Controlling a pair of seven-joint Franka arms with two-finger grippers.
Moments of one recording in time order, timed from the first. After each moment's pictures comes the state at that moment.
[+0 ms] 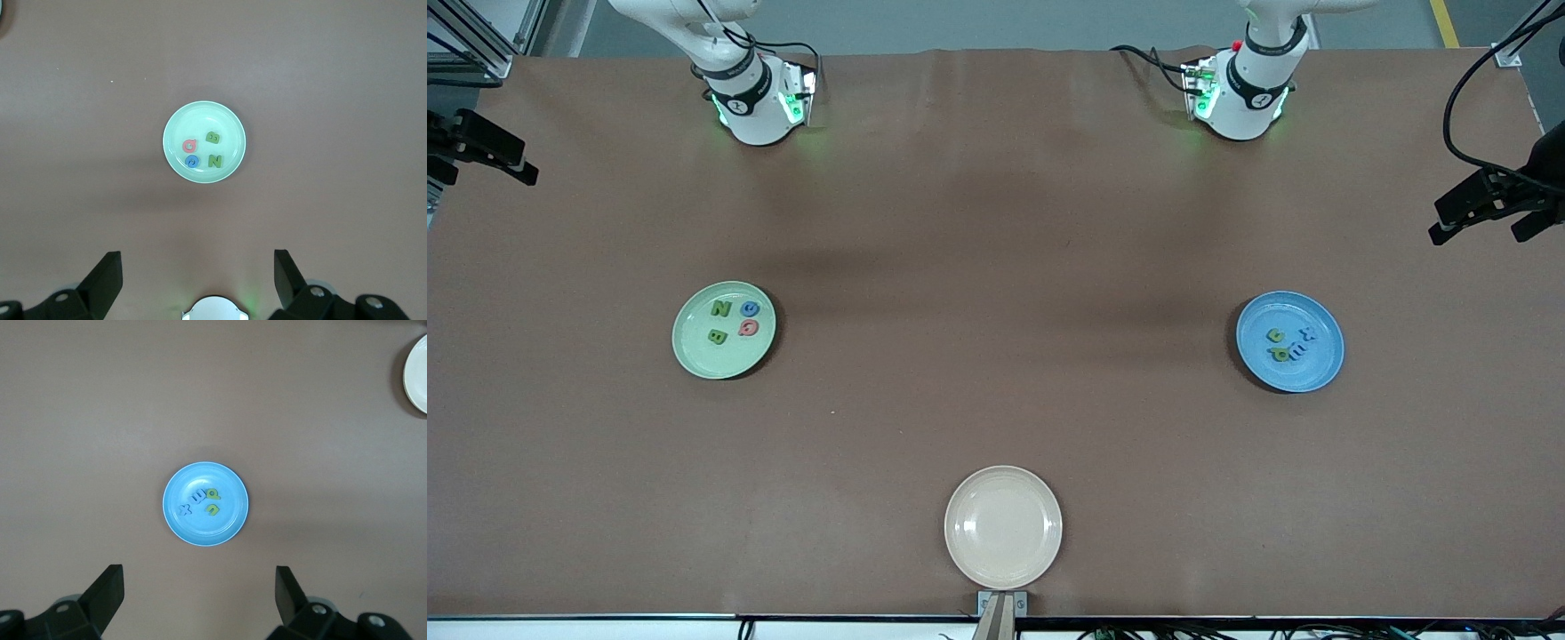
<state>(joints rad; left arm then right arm) -0.01 -0.05 0.00 -1.59 -0.02 1.63 -0.04 -0.02 -0.10 -0.05 -1.55 0.02 1.38 -0.03</state>
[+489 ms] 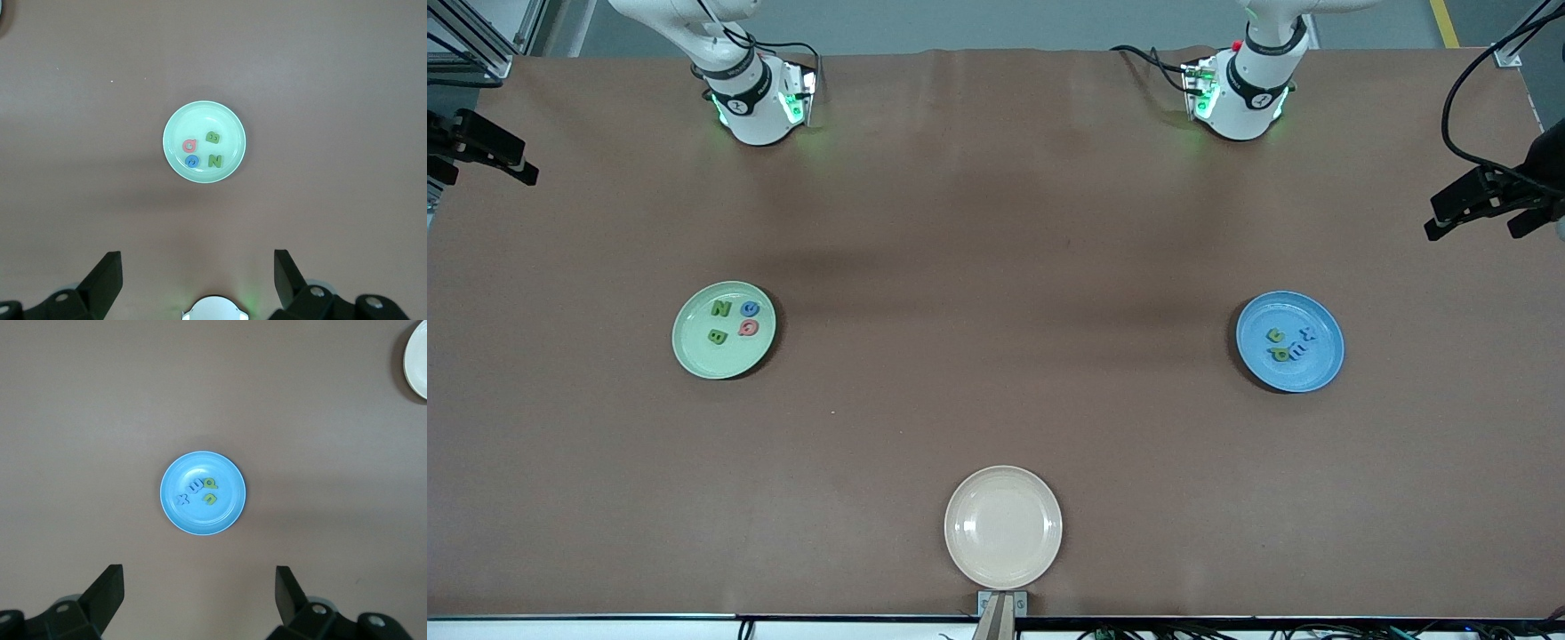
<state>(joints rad) -0.01 -0.02 -0.01 -1.54 -0.02 1.57 -0.04 -0.02 -0.10 -0.05 -1.55 0.02 1.38 -0.03</state>
